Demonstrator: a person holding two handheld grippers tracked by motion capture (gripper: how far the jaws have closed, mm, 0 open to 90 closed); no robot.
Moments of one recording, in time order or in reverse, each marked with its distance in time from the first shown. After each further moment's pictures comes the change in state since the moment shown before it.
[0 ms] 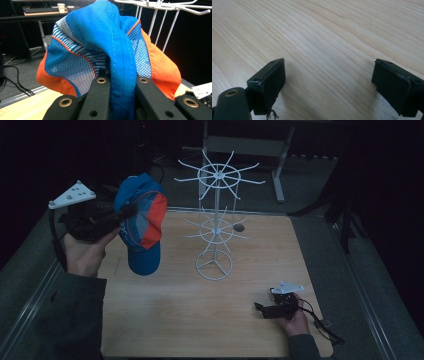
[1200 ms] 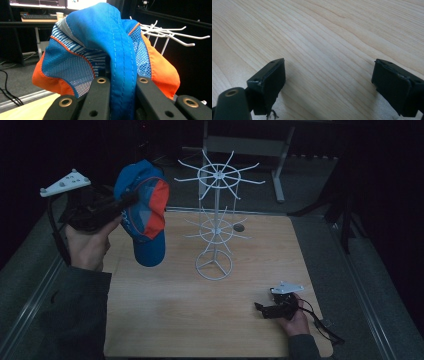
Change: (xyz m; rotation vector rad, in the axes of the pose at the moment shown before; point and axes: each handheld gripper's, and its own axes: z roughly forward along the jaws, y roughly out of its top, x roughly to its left) left arm -0.003 0.020 0.002 -0.074 -0.026 -0.071; right arm 0.000 0.000 0.000 0.000 0.000 0.000
